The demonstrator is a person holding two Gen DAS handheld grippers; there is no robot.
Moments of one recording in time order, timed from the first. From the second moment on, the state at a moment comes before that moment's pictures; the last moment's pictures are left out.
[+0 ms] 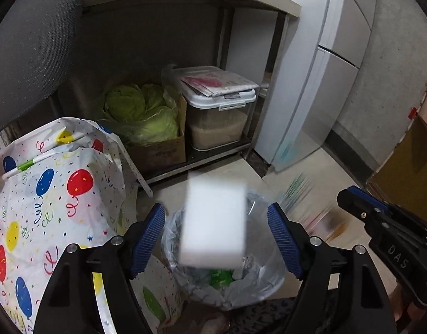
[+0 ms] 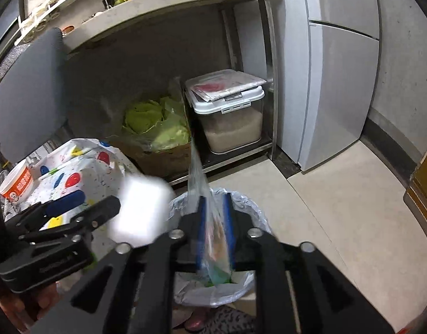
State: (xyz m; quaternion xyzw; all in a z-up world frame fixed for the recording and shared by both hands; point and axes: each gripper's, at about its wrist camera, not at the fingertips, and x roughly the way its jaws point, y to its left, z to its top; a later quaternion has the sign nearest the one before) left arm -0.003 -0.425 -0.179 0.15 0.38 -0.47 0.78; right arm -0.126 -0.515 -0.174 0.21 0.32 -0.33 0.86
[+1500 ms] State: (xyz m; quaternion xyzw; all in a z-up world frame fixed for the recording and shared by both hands) left arm 0.100 0.031 -0.139 0.02 0.39 -0.03 0.92; right arm 0.085 -0.206 -0.137 0.03 0.37 0.02 0.93
